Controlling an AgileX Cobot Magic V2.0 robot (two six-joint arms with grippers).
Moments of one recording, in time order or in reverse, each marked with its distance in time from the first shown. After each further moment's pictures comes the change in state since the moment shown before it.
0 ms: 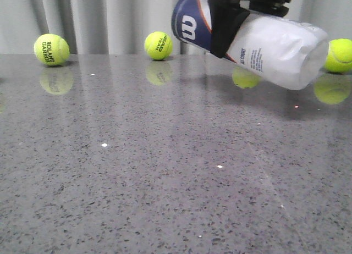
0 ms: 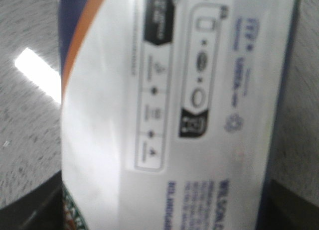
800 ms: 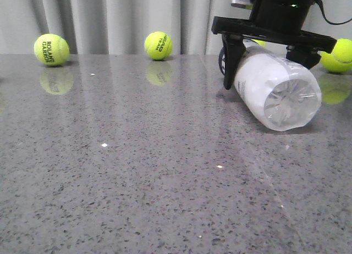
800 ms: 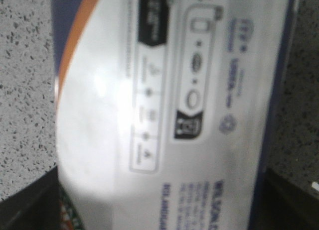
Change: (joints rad) left arm 0.000 0.000 0.000 0.000 0.000 0.000; right arm -0.082 0.000 0.212 0.009 -0.113 0.653
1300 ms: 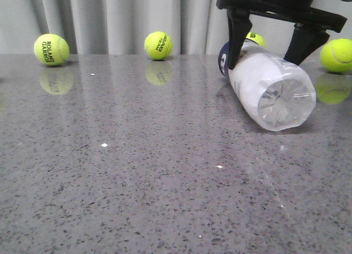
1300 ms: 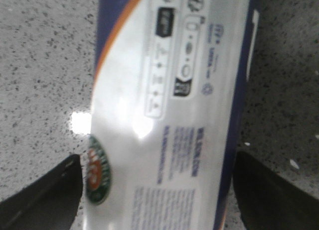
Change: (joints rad) left arm 0.000 0.000 0.000 0.000 0.000 0.000; right arm -0.002 -0.067 0.004 -0.006 0.000 0.002
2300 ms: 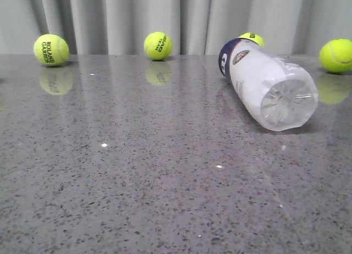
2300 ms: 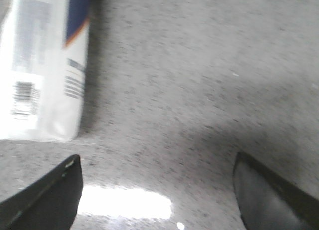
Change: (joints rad) left arm 0.000 0.000 0.000 0.000 0.000 0.000; right arm -0.239 -0.753 0.555 -0.015 -0.101 -0.220
